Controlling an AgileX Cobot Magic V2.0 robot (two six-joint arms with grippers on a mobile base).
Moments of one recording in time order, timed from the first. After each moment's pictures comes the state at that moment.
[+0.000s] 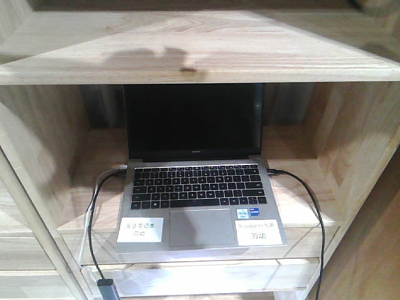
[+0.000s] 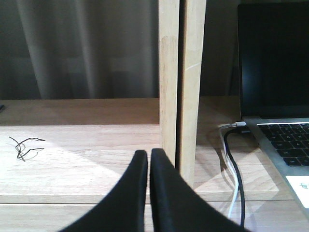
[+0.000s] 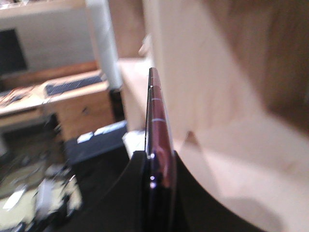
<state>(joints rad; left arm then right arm) 0.06 -0.02 0.03 -0.04 0.20 0.06 0.35 1.45 -1.78 1.20 1.00 -0.90</state>
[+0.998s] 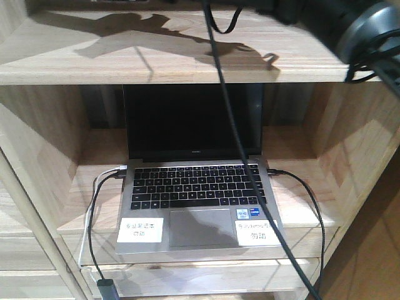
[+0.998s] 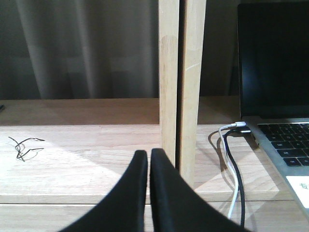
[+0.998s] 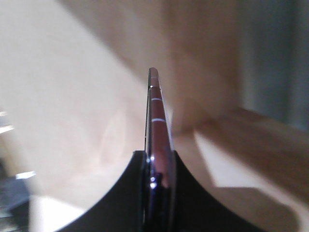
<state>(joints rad) 0.06 -0.02 0.03 -0.04 0.20 0.06 0.46 2.00 -2.13 1.23 0.69 -0.98</state>
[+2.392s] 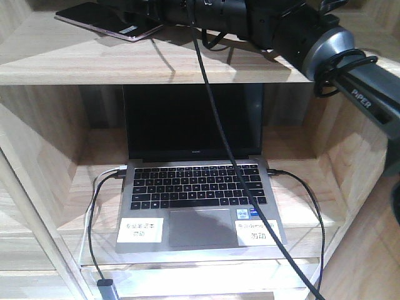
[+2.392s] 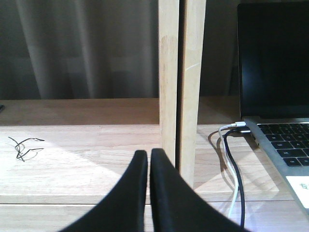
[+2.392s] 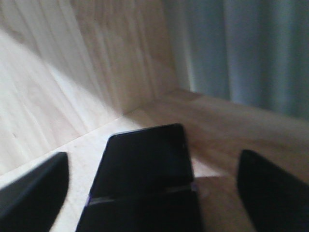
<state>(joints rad) 0.06 -0.02 0.03 -0.04 0.20 0.06 0.46 2.08 -2.13 1.22 0.55 -0.99</state>
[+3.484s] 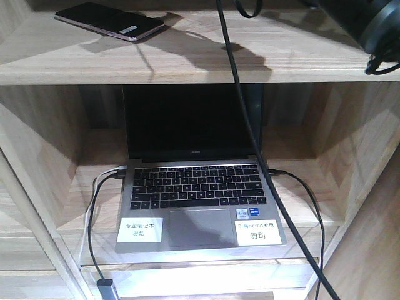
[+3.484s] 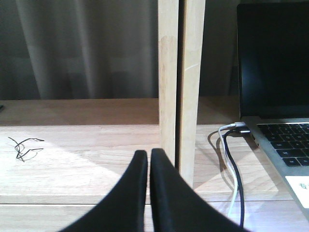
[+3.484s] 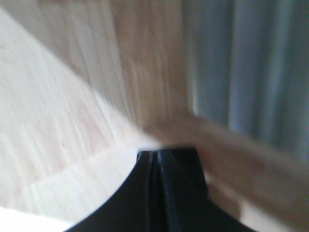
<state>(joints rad) 0.06 -0.02 0.03 -0.04 0.20 0.06 0.46 1.91 -2.13 0.89 0.64 -0.68</state>
